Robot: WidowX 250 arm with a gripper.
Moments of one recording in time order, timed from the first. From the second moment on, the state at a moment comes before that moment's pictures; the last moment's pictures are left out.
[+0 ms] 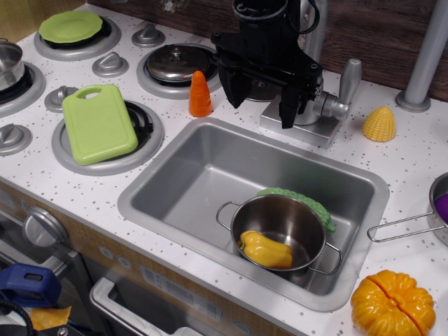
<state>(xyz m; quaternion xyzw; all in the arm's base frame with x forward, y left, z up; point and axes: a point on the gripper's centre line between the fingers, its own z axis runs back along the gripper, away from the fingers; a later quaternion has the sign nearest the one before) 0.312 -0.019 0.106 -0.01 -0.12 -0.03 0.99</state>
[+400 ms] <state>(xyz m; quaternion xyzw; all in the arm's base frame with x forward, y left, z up) 0.307 -0.026 0.098 -0.01 -0.11 -0.01 0.99</state>
